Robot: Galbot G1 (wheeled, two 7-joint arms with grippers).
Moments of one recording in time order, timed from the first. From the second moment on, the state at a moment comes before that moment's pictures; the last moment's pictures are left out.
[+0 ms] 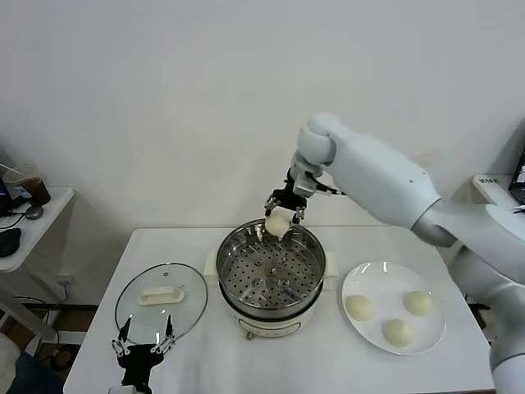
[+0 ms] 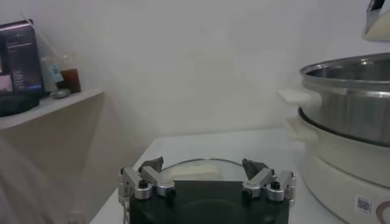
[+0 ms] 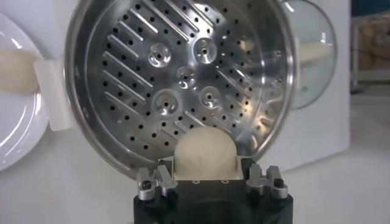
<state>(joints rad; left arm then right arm) 1.74 -1.58 -0.65 -2.09 0.07 0.07 -0.06 0.31 1.29 -0.77 0.98 -0.32 0.80 -1.36</state>
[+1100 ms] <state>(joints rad) 1.73 -1.58 -0.65 -2.07 0.07 0.07 -0.05 0.20 1.41 -0.70 0.86 -0.50 0.82 -1.30</state>
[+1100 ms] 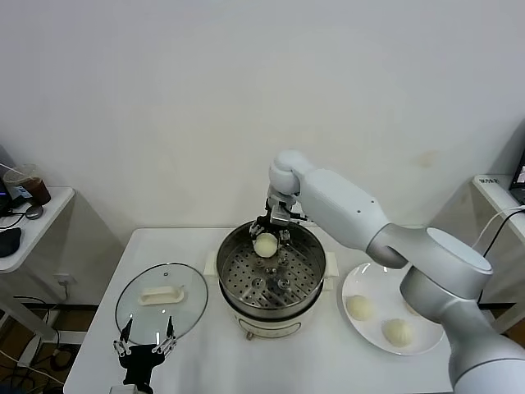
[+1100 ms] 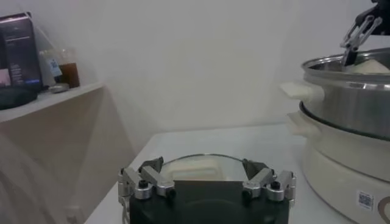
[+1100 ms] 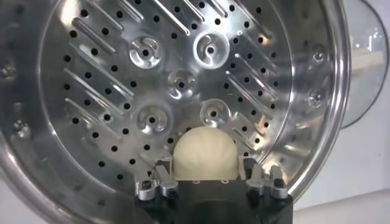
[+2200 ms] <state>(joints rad) 1.72 -1.55 -0.63 -2.08 0.06 0.08 -0.04 0.30 0.75 -0.64 1.32 0.01 -0.21 -1.38</state>
